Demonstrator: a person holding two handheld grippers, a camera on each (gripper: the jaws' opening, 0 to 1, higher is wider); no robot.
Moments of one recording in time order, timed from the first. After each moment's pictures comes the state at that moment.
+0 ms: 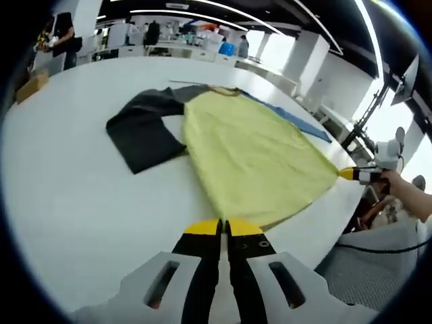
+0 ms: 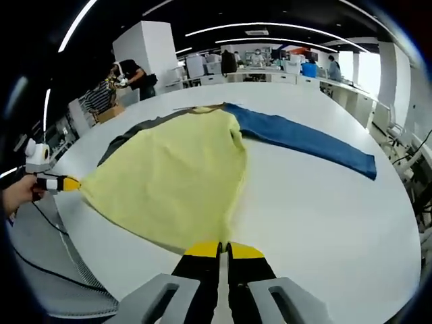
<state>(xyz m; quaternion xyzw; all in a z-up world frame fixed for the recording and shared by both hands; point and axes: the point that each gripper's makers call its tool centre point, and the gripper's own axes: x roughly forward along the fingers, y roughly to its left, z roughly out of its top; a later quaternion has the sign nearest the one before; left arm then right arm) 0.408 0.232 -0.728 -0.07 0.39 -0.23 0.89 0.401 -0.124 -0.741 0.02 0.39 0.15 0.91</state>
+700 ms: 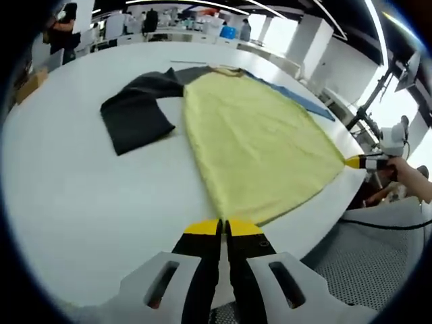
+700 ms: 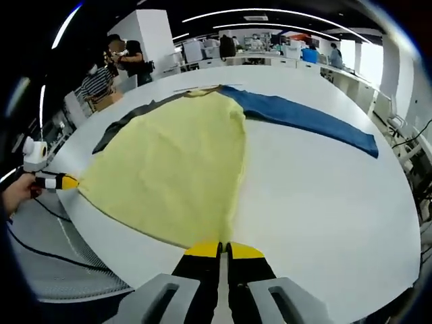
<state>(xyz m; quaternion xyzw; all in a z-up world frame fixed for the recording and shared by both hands) 0.377 0.237 -0.747 -0.04 0.43 -0.22 0.87 0.371 -0.124 -0.756 0.00 0.44 0.15 0.89</state>
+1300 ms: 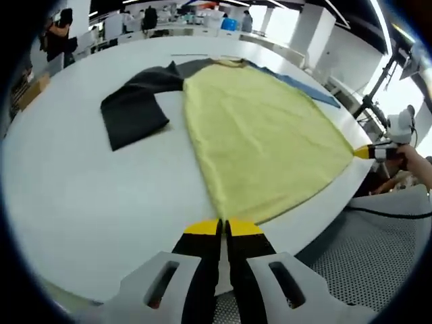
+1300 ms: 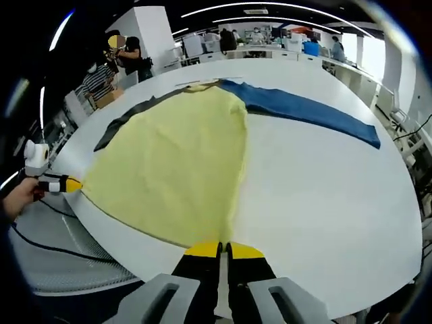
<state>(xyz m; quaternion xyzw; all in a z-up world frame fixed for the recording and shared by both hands) 0.363 0.239 -0.754 0.00 0.45 -0.20 0.87 0.356 -0.123 -0.756 0.02 0.46 0.15 0.88</state>
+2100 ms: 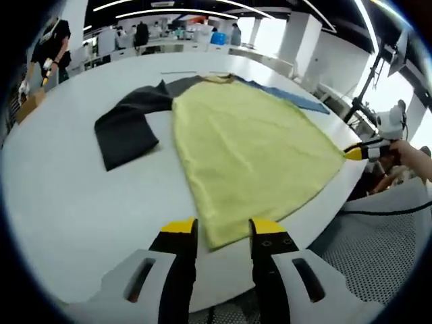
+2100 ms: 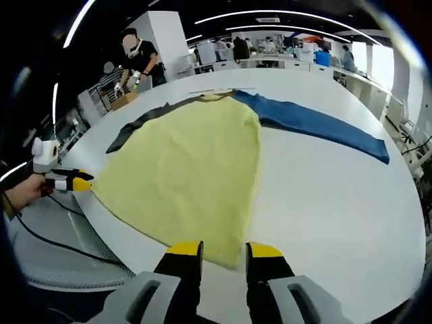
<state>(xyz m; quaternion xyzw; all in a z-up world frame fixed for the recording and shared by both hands) 0.373 0.222 -0.733 0.00 0.38 -0.25 0.89 0.367 -0.111 -0.739 0.01 0.41 0.20 0.89</state>
